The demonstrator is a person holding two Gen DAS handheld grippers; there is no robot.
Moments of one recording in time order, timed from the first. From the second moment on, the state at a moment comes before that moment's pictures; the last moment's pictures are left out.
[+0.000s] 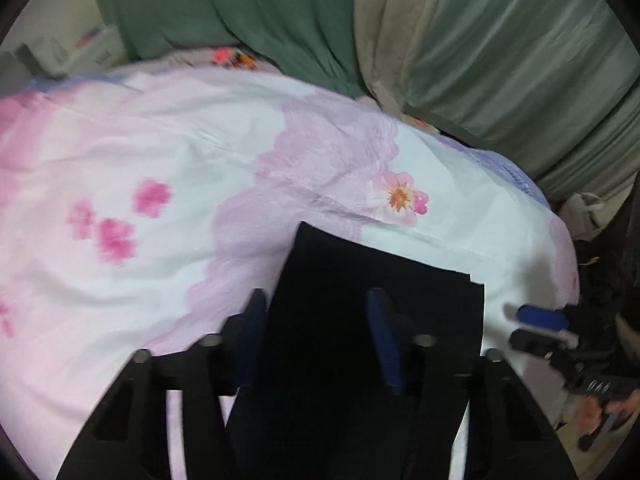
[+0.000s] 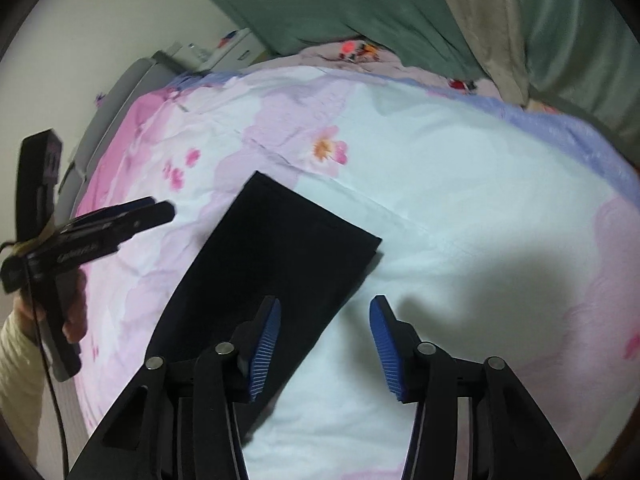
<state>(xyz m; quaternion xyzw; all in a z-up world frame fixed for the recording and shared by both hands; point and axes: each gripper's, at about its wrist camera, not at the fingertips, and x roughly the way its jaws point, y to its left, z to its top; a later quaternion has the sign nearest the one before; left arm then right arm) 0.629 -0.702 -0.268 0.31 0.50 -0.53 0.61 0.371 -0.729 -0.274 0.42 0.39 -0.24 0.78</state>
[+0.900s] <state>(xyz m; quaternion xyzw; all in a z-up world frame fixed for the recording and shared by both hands) 0.637 -0.740 -0.318 0.35 0.51 -0.54 0.57 0.394 -0.754 -0.331 0.49 0.39 -0.25 0.74</state>
